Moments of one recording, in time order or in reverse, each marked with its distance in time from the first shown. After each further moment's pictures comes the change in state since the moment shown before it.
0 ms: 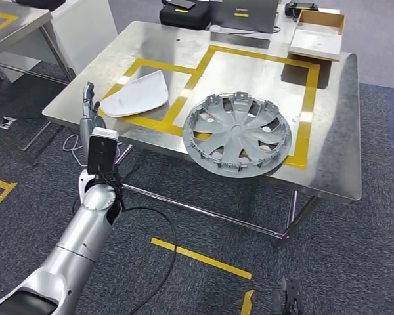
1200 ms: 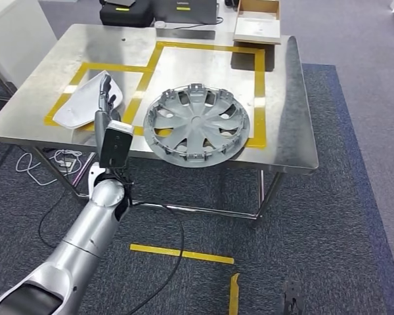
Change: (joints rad) left arm -0.041 -0.032 -0.054 0.020 -0.020 -0.034 0.037; right arm -0.011 0.018 0.023 0.000 0.014 -0.308 0.167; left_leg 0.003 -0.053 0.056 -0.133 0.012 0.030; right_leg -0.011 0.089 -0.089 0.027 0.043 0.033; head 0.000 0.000
